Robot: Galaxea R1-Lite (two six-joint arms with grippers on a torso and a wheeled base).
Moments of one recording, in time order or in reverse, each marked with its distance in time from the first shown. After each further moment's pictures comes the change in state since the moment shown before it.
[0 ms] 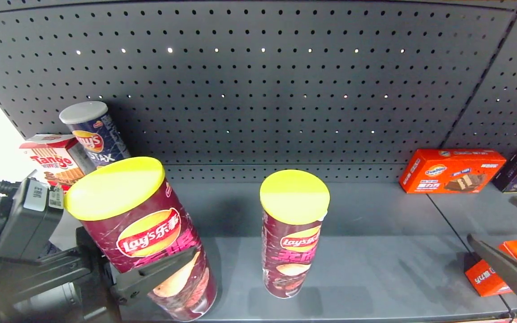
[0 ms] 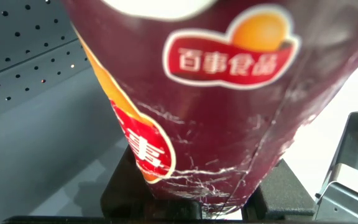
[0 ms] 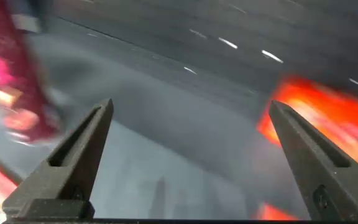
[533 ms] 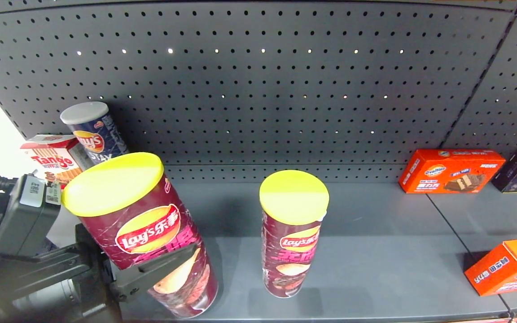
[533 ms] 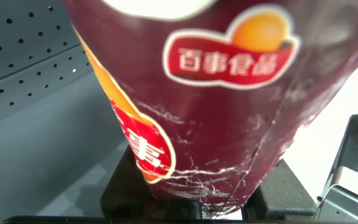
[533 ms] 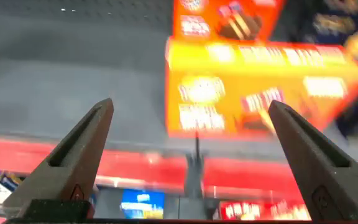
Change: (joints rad) left arm -0.001 0.001 -0.009 -0.003 -0.002 0.002; right arm -0.087 -0.684 0.085 0.714 -0.322 0.090
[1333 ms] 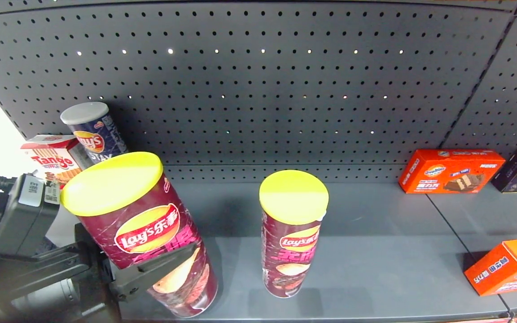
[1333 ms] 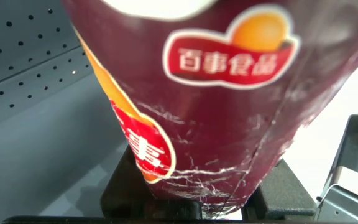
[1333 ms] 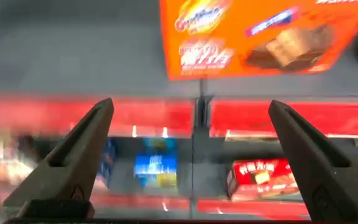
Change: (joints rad) left arm 0.001 -0.002 -0.002 0.003 -0.003 0.001; right arm -0.003 -0.169 0.007 0.306 0.034 0.064
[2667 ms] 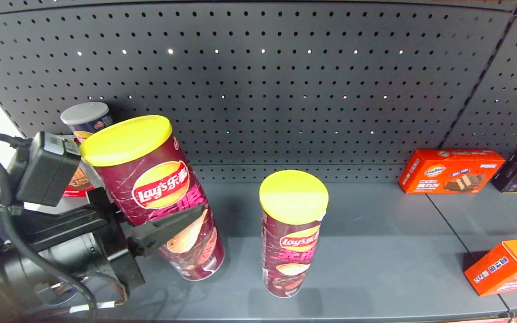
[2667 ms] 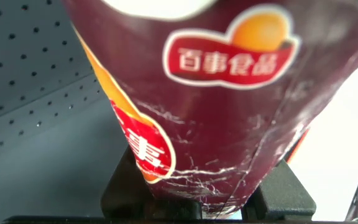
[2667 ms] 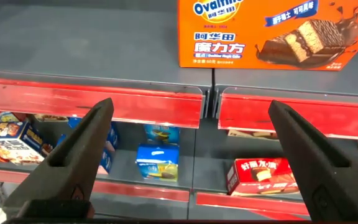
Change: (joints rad) left arm 0.012 0.087 -0.130 0.001 0.052 -0.014; right arm 0.000 0.001 -0.002 0.003 0.013 -0.010
